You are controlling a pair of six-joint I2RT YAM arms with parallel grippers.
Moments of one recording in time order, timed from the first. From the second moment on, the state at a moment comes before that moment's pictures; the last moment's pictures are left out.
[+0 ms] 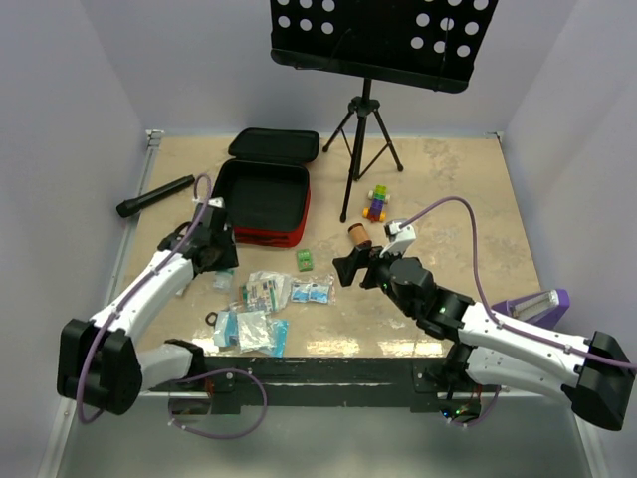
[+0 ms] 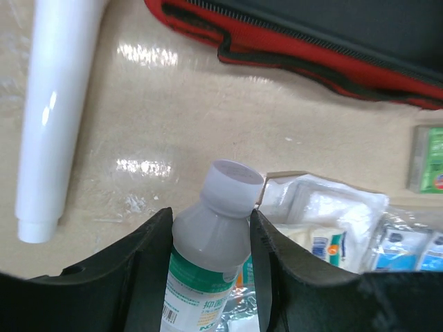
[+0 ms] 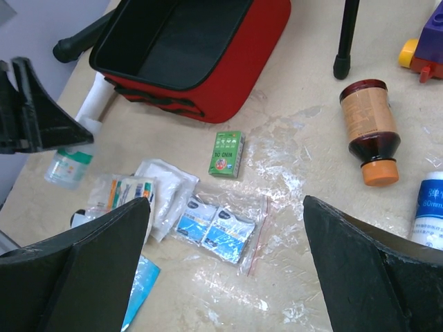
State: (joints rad) left arm -0.28 1.20 0.78 -0.62 -0.19 -0.42; right arm 0.97 0.91 0.50 0.13 0.43 0.61
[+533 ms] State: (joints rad) left arm -0.27 1.51 1.35 -0.59 -0.30 -0.42; right arm 0.97 0.92 0.61 0.10 0.42 0.57
